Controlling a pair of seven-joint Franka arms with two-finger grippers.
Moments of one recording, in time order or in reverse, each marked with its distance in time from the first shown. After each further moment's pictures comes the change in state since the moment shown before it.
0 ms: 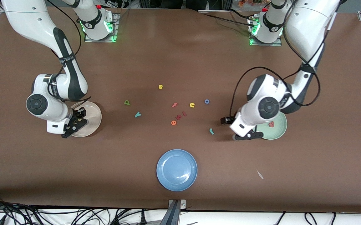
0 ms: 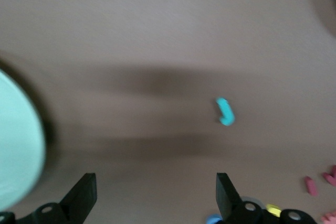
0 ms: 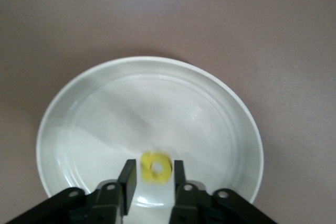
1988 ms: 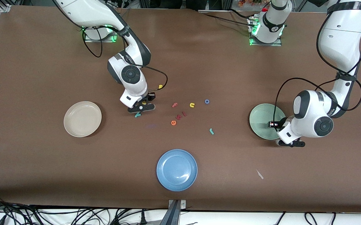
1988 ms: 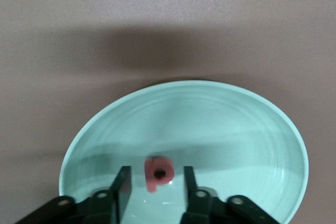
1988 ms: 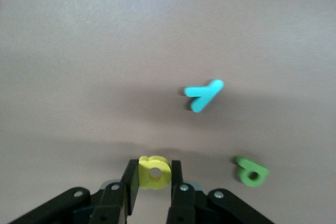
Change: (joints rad) left arm 0.265 0.038 0.135 -0.090 0.000 -0.017 0.556; right arm 0.175 -0.023 0.386 -0.025 -0.209 -0.003 1.161
